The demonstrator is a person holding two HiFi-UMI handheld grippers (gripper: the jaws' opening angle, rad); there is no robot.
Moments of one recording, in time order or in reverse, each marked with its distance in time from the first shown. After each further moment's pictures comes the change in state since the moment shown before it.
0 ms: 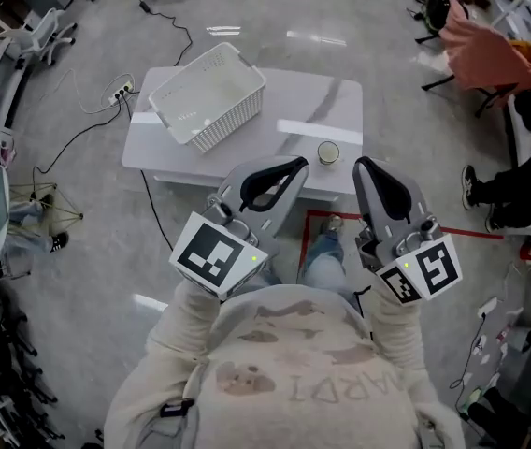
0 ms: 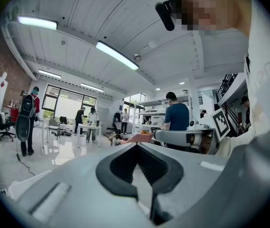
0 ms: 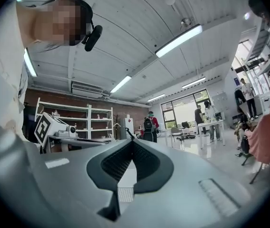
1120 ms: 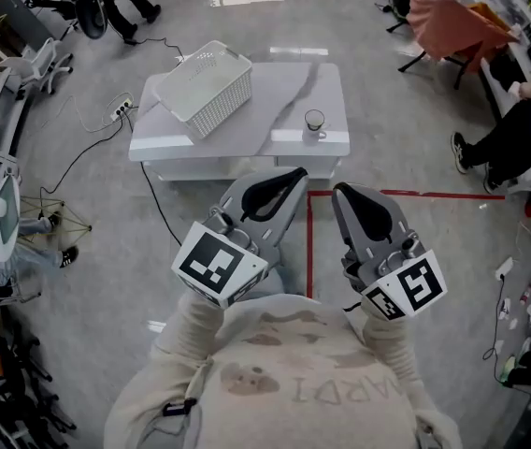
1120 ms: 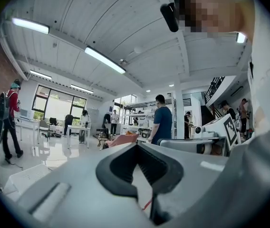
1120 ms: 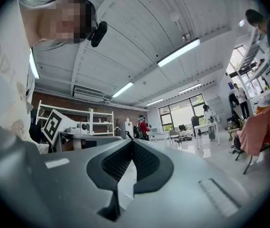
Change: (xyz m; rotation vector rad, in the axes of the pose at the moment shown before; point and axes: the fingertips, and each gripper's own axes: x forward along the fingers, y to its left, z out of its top) left arm -0.133 -0.159 0.003 0.001 -0.002 -0.099; right arm -0.154 0.176 -0.012 0.001 -0.046 -0.040
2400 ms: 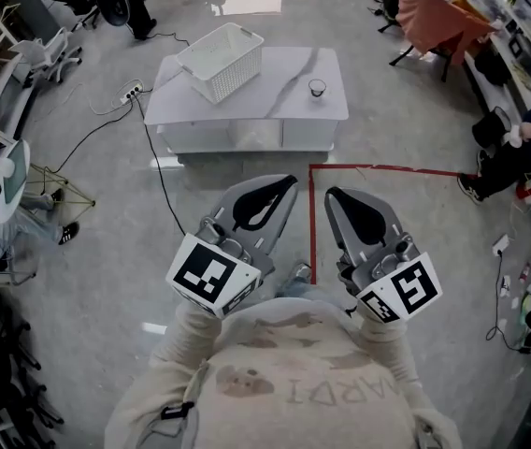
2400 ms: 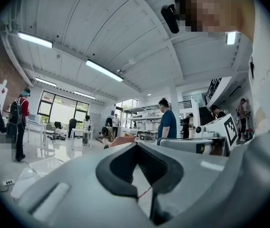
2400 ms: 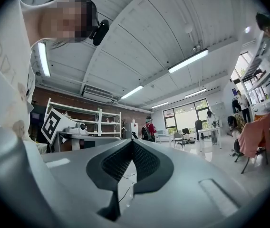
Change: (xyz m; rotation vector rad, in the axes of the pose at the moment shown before) left arm -0.203 -0.157 0.002 0.007 -0.031 0.041; right arm -0.136 0.212 0.001 -0.052 -0.014 0.024
